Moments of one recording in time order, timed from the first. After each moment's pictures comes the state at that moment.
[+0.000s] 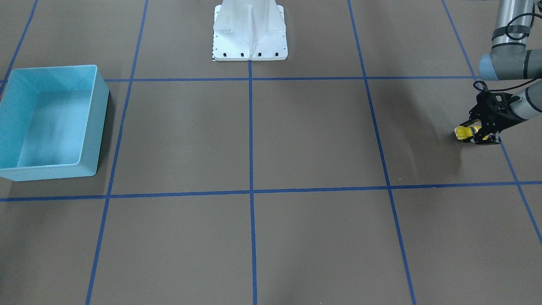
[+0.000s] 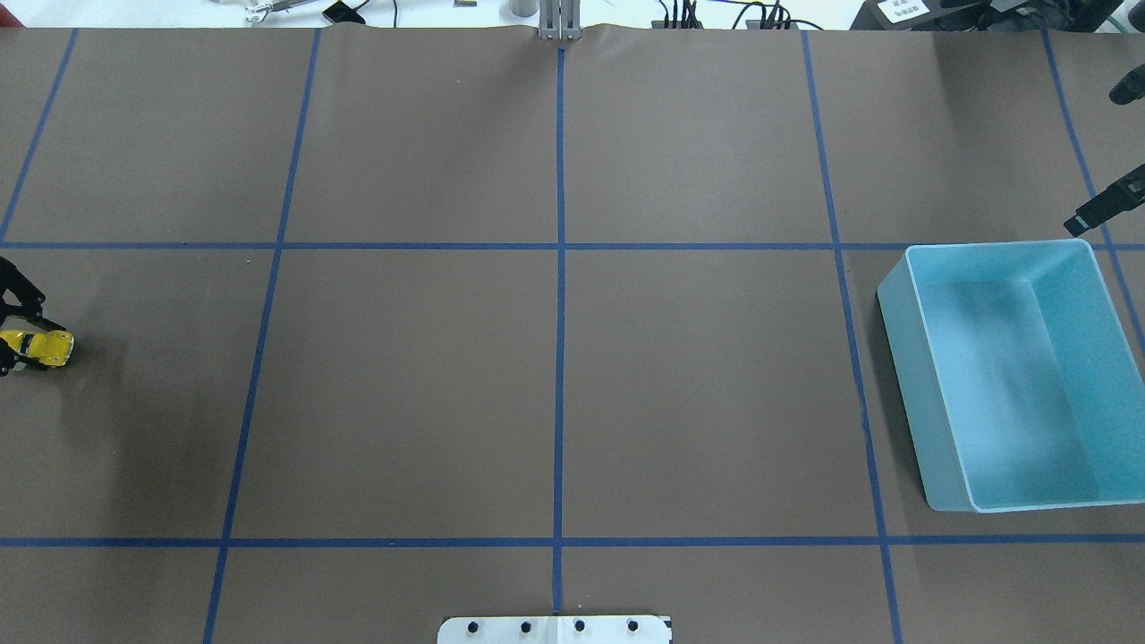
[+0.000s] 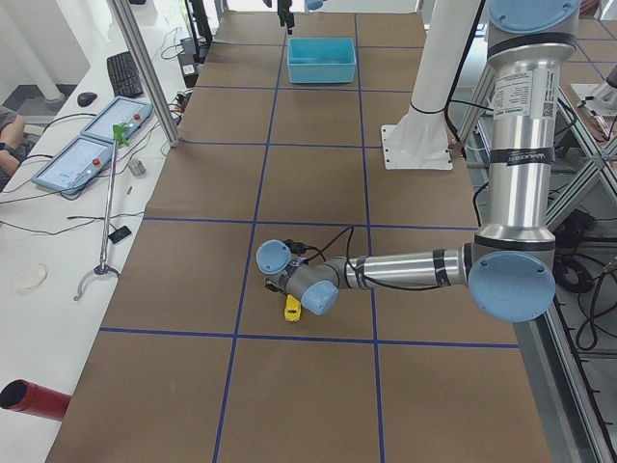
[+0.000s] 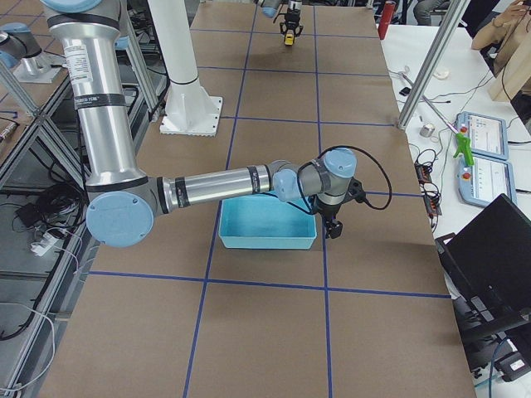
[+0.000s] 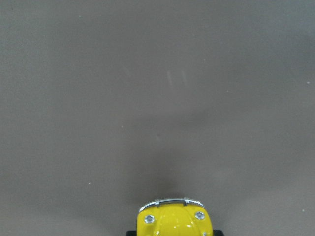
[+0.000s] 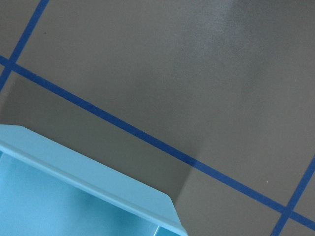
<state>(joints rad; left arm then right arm) -1.12 -1.55 -1.36 -2.28 -2.47 1.00 1.30 -1.42 1.59 -1.48 2.31 -0.10</state>
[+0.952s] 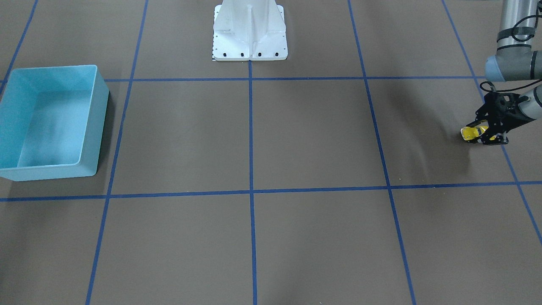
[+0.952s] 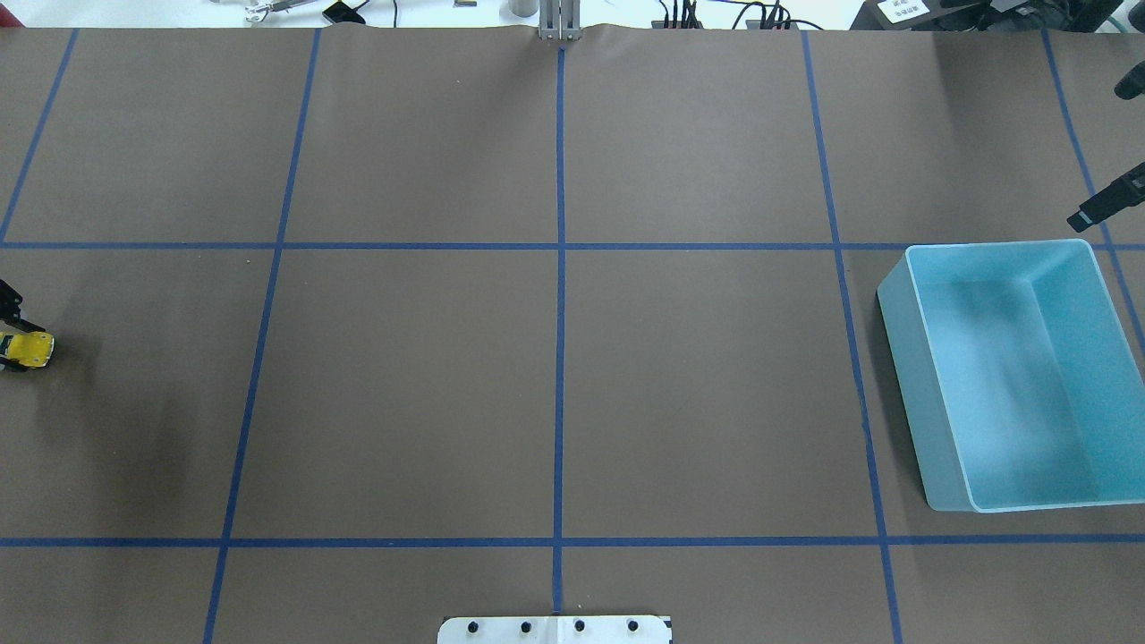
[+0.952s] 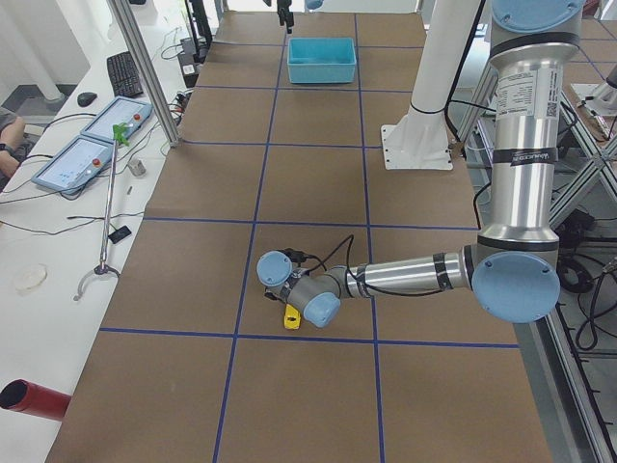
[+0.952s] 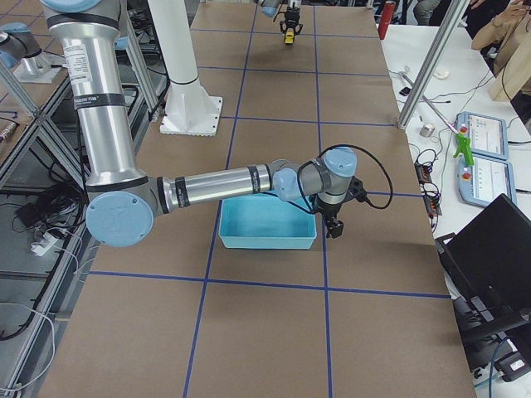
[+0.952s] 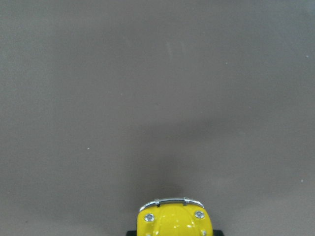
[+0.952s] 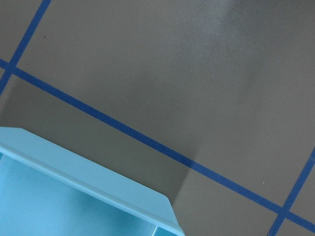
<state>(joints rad) -1.14 -1.55 -1.31 -2.33 -2.48 1.01 1.30 -1.42 1.60 -1.47 2.31 -0.10</state>
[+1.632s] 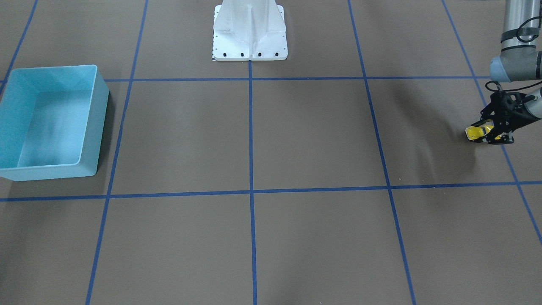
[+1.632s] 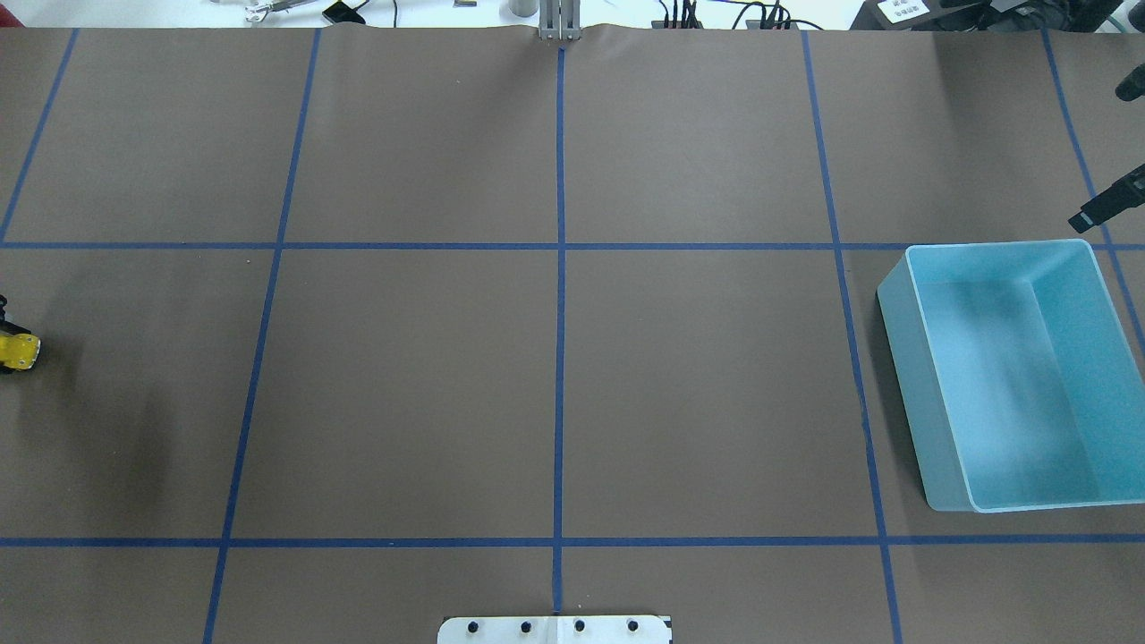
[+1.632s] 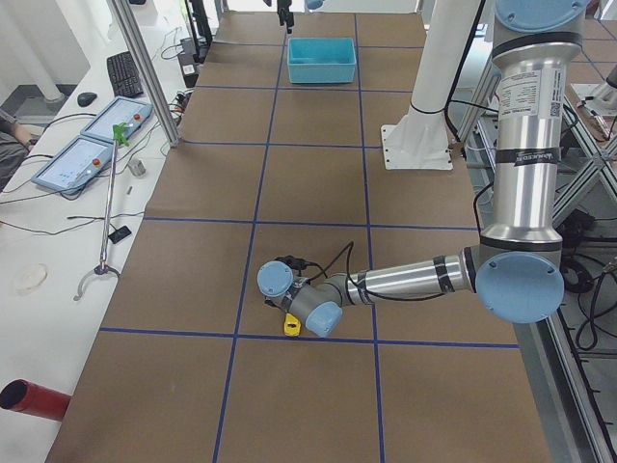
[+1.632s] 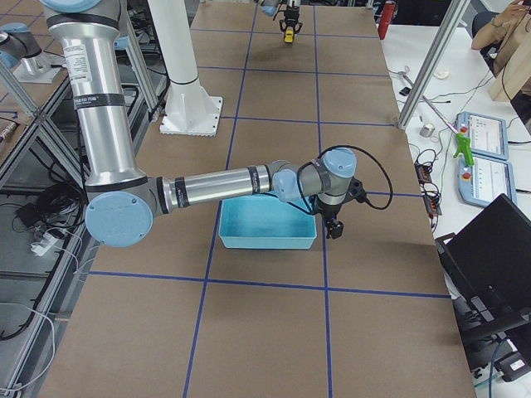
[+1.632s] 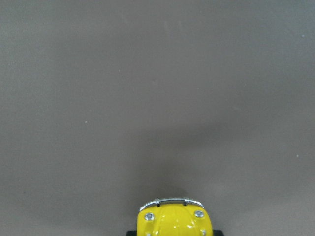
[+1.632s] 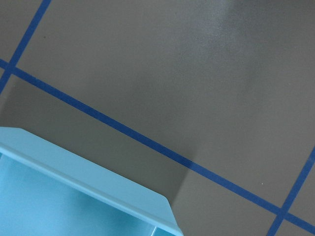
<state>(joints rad) -1.17 -1.55 -1.27 -2.36 -2.50 1.04 1.30 -1.42 1.59 -1.47 2.30 -0.11</state>
